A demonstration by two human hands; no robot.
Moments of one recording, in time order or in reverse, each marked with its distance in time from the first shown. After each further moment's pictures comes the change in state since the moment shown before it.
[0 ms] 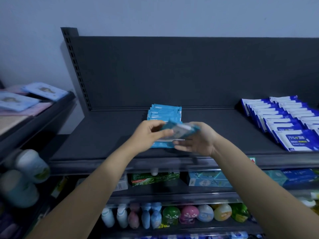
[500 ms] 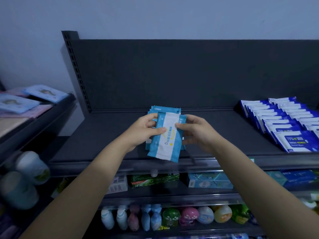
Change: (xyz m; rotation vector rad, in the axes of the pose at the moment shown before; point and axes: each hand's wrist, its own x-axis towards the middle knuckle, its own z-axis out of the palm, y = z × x) left_hand 0.006 0.007 -0.018 -0.135 -0.044 -0.247; right_hand -0.005 -0.007 0.002 -0.335 -0.031 -0.399
